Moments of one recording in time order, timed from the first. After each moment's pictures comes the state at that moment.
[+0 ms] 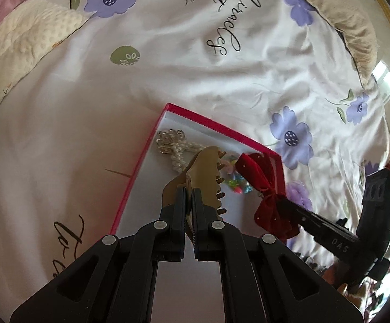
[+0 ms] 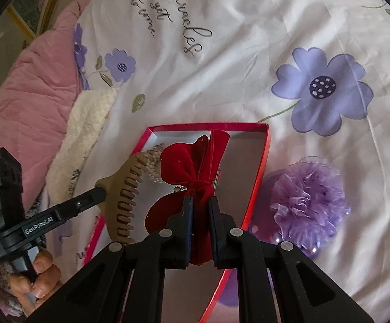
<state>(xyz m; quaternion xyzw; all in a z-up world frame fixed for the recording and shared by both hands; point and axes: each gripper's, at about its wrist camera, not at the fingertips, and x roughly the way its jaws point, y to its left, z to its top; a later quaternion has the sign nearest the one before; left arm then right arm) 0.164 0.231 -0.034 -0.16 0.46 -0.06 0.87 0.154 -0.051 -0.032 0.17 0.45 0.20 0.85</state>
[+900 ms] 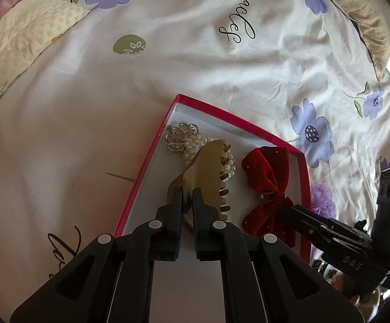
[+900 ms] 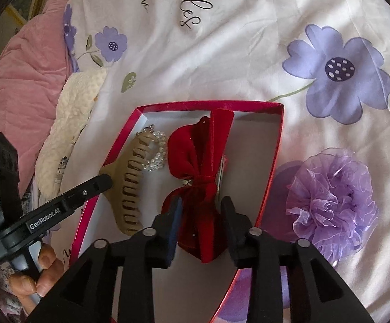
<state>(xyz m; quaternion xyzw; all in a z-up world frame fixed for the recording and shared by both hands) 0.183 0.225 -0.056 -0.14 0.48 -0.04 0.87 0.169 -0.035 -0.047 0.15 0.48 0.21 0.84</state>
